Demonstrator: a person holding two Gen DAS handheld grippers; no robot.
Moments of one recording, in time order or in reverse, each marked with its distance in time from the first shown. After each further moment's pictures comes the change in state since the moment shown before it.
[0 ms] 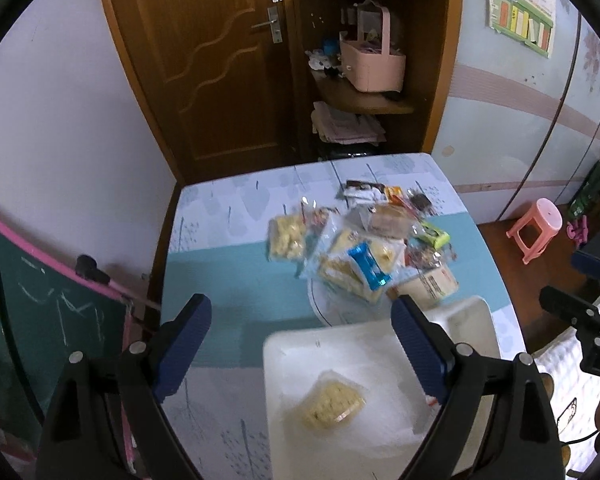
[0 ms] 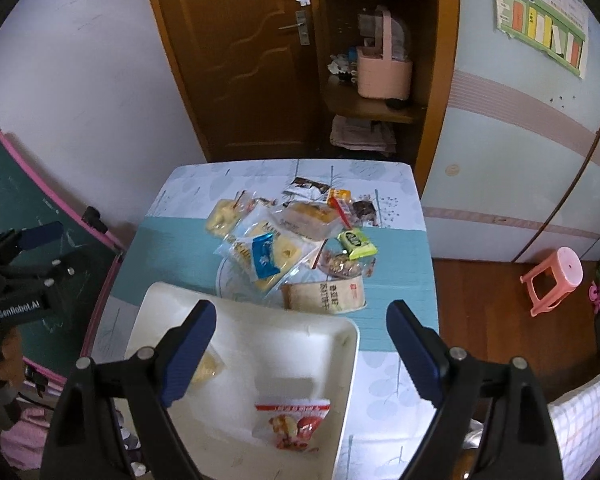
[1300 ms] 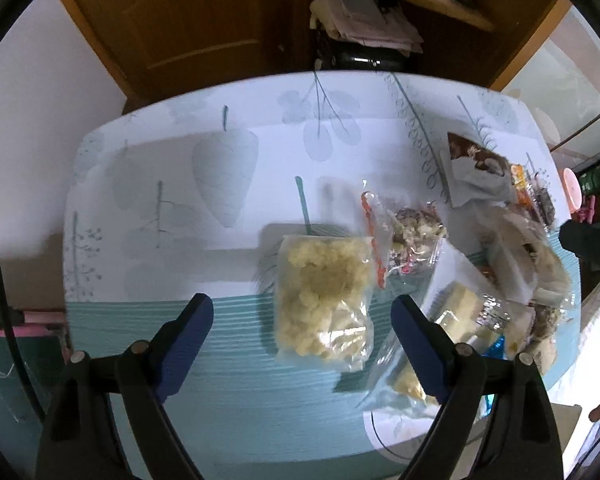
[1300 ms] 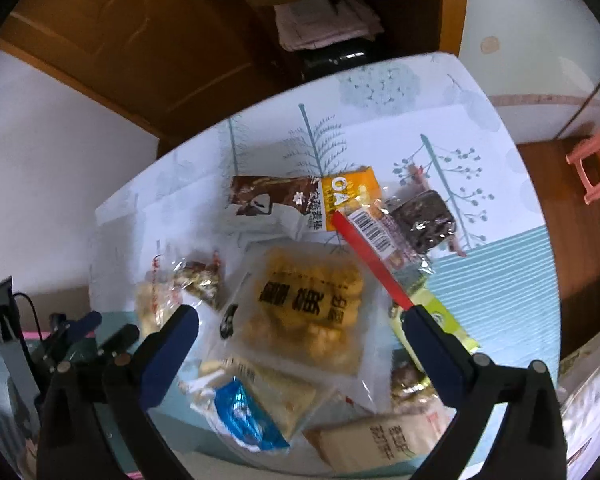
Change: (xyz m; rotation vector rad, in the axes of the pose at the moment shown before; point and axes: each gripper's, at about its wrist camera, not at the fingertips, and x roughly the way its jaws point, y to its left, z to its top) left arm 0.348 0.050 0.083 -0.019 0.409 -0.111; right arm 0.309 -0.046 0.122 0.398 0.391 0.060
